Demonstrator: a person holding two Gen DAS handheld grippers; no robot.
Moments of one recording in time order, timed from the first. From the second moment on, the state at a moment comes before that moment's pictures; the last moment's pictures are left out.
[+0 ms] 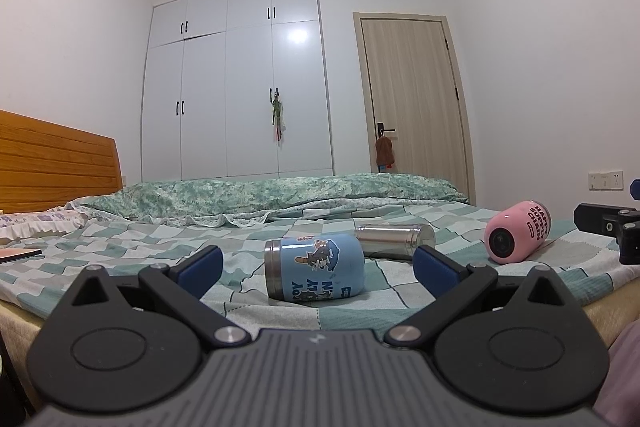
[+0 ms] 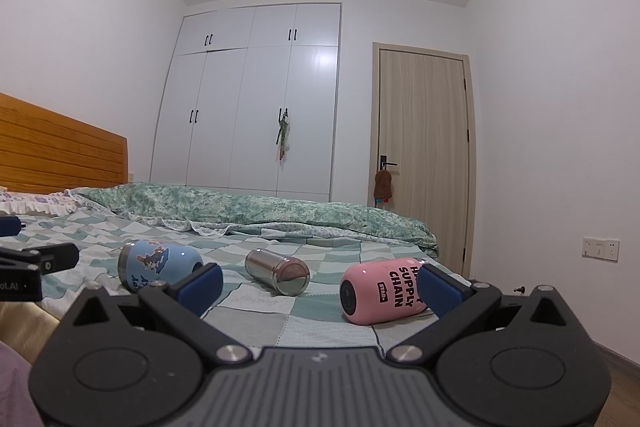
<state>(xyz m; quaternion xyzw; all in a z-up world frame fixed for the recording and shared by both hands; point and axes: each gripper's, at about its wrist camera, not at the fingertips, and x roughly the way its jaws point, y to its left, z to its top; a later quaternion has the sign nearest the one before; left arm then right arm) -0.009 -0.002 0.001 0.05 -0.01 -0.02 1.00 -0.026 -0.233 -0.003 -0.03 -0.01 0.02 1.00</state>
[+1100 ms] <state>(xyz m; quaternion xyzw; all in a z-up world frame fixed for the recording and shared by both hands) -0.009 -0.002 0.001 0.05 -0.01 -0.02 1.00 -0.026 -0.232 -0.004 -0.03 -0.01 0.02 1.00</state>
